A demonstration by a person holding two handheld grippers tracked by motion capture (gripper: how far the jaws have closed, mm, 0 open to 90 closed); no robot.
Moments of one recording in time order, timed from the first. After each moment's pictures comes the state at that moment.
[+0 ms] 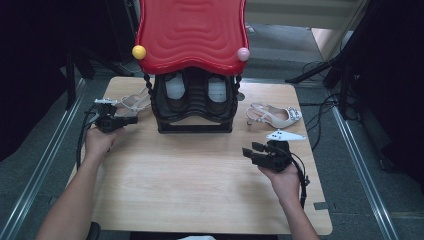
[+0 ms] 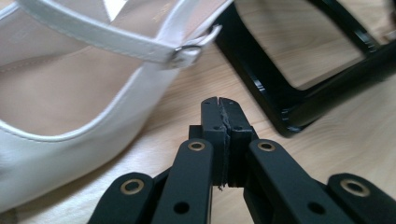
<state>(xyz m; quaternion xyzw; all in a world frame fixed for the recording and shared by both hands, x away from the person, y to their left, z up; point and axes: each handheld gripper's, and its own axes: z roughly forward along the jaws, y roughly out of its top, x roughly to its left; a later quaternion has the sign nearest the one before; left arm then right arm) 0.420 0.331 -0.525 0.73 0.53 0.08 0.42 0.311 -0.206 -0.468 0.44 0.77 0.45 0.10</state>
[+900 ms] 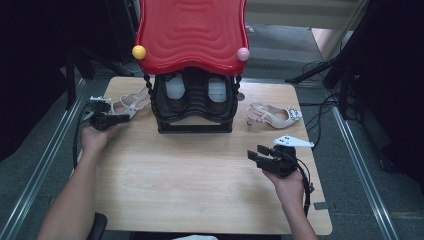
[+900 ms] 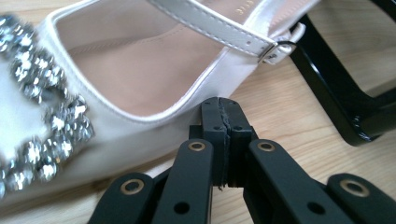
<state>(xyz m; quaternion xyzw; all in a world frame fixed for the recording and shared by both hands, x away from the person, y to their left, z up) 0.432 0.359 -0.532 0.71 0.58 0.10 0.39 0.297 -0.218 -0.469 0.46 0.75 0.46 0.11</state>
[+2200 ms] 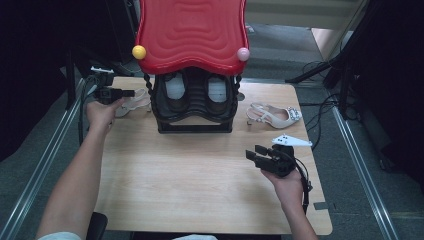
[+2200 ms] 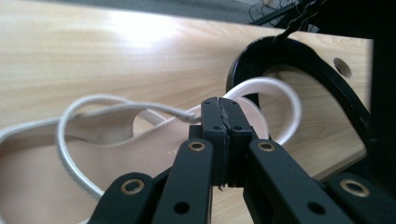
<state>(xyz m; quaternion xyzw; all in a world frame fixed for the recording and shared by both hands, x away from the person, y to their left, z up) 0.483 0.337 -0.470 0.67 0.61 0.08 0.42 0.299 -0.214 -0.470 0.45 0.75 0.46 0.10</state>
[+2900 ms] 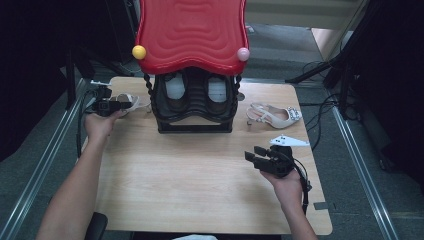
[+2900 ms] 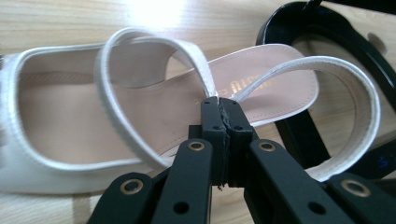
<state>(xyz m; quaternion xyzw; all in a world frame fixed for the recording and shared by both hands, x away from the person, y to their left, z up) 0.460 0.347 -0.496 0.67 0.62 0.09 0.40 0.300 -0.212 -0.473 0.45 0.76 0.45 0.10</state>
